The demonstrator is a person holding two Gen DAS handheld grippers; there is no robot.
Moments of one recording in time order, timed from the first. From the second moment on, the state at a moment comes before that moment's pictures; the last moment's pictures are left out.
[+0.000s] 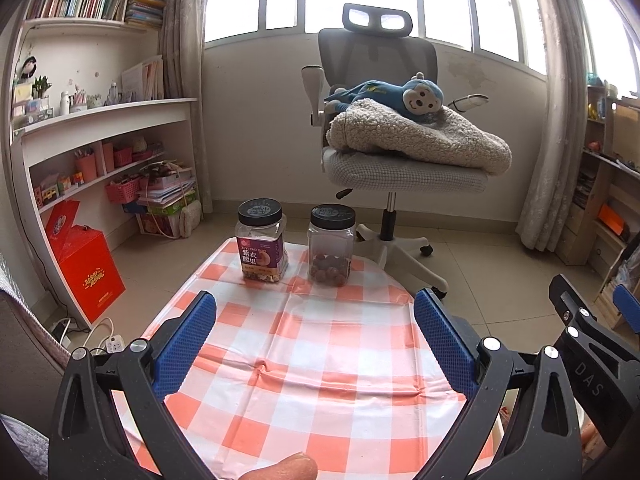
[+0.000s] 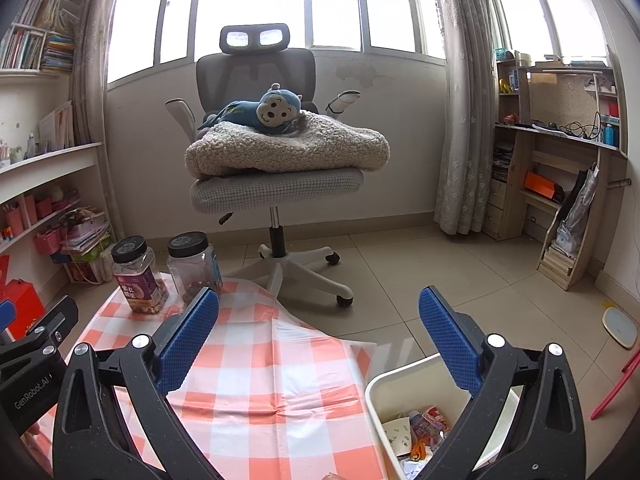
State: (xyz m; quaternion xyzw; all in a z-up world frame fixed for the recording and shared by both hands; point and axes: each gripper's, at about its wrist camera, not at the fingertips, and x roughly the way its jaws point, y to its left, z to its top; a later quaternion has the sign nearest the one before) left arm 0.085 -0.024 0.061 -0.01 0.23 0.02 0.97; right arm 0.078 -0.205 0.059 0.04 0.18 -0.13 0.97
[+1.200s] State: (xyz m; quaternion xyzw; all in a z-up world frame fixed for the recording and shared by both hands) left arm 0.090 0.002 0.058 -0.02 0.24 0.02 0.97; right arm 0.095 -0.171 0.052 0.02 0.20 -0.10 0.98
